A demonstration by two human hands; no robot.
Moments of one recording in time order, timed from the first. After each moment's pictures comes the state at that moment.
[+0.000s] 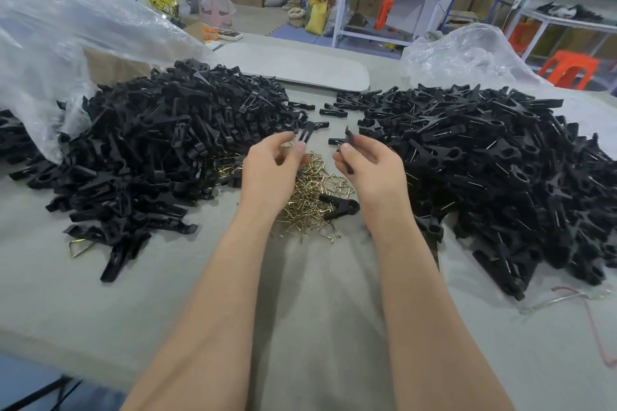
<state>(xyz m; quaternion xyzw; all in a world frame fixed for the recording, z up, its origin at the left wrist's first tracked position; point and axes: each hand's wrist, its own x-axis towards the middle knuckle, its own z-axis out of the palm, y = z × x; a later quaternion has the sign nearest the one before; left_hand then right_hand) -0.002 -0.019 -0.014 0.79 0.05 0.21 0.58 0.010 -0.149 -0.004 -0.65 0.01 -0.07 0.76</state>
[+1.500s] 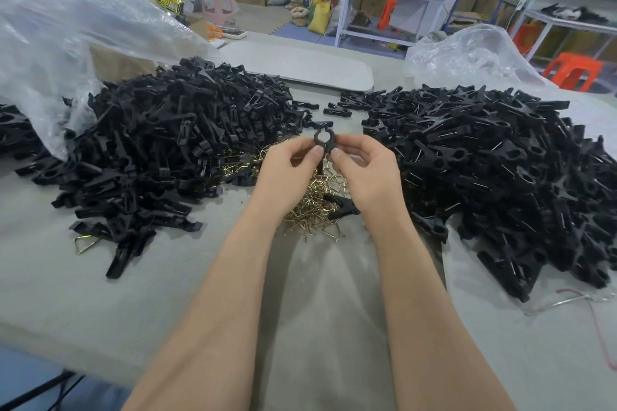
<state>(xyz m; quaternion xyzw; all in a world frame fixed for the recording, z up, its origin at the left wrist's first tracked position) -0.001 -0.023 -0.017 0.77 -0.06 0.17 0.62 0.005 -0.143 -0.004 -0.74 -0.08 -0.10 0.66</state>
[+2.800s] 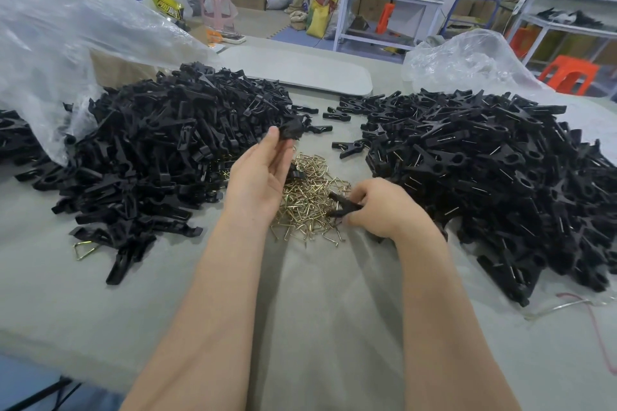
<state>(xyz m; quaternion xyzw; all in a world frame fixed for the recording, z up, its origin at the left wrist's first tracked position) 0.001 -0.003 -0.011 0.28 0.12 0.08 0.95 -0.007 -0.170 0.011 -0.97 -0.06 0.11 0.20</state>
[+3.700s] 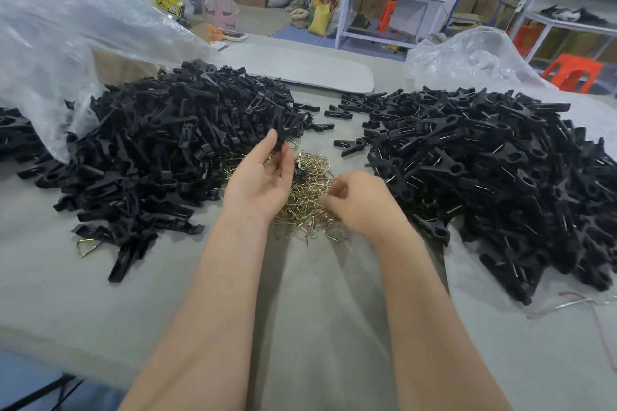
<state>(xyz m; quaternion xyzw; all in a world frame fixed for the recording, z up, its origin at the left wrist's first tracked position) -0.001 -0.002 -0.009 0.20 0.17 0.02 0.97 -0.003 -0.148 -0.008 -0.96 -0.07 0.03 0.27</state>
